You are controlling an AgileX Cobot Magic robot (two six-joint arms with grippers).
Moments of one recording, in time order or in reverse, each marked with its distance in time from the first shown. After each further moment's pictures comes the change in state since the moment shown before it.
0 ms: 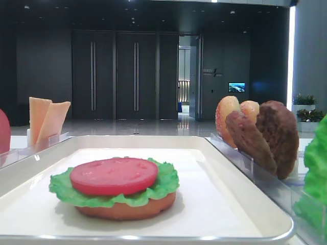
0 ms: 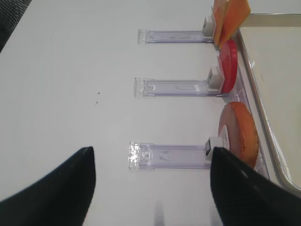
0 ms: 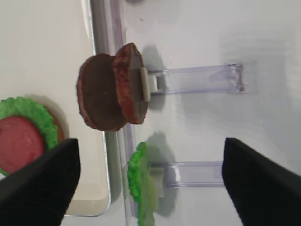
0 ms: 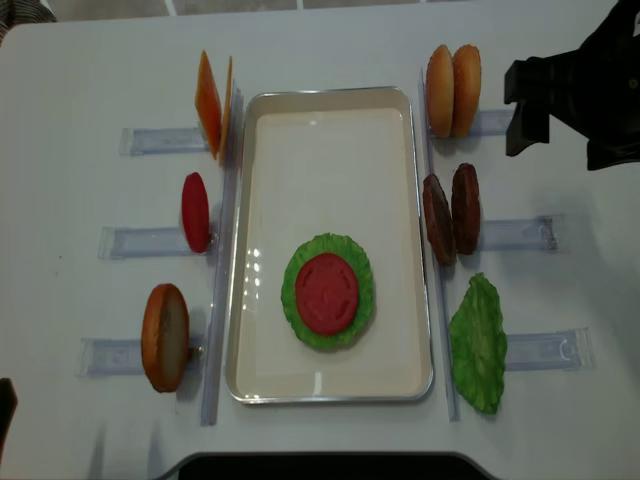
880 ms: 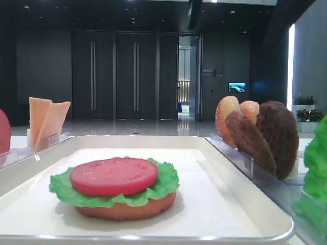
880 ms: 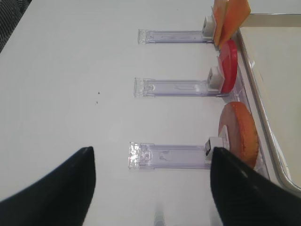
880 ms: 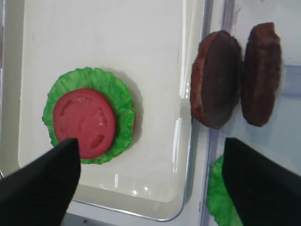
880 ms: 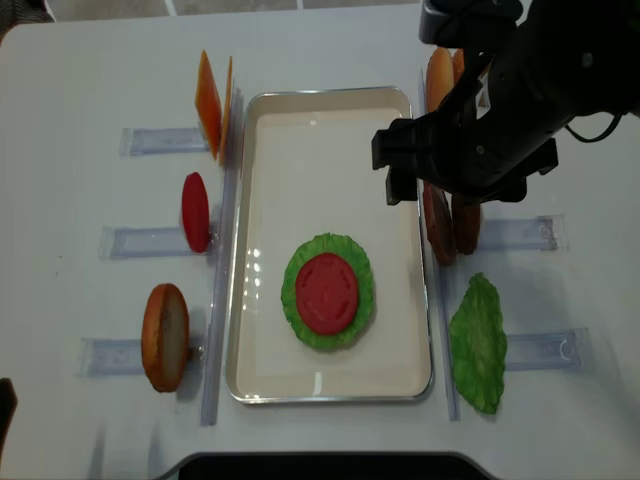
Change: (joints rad) left arm 0.000 0.000 0.000 0.000 0.000 0.000; right arm 0.309 0.141 -0.003 -0.007 -0.177 0.143
